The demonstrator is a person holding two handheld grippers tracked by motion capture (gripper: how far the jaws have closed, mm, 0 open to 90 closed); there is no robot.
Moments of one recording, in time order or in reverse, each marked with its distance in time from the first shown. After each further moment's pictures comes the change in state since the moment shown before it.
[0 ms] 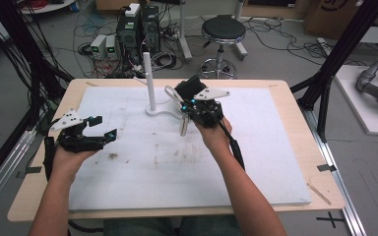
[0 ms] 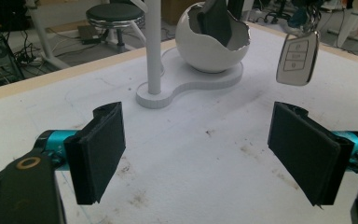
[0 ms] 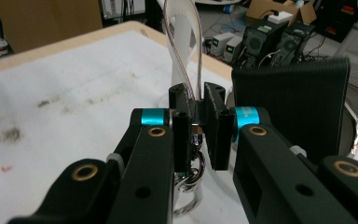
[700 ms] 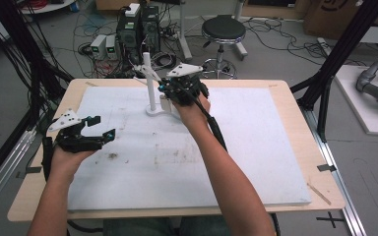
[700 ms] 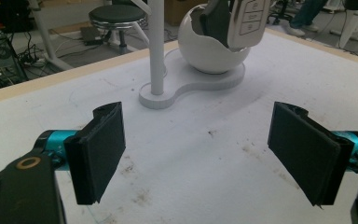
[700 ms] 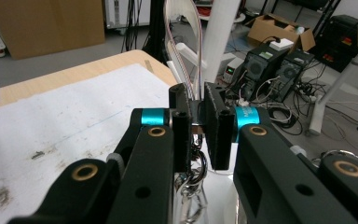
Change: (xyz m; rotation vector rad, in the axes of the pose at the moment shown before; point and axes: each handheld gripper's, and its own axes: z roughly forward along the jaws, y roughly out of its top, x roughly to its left) left arm 0.002 0.000 -0.004 -0.003 0.009 0.001; right arm 0.020 0.069 0.044 -0.018 0.000 -0.086
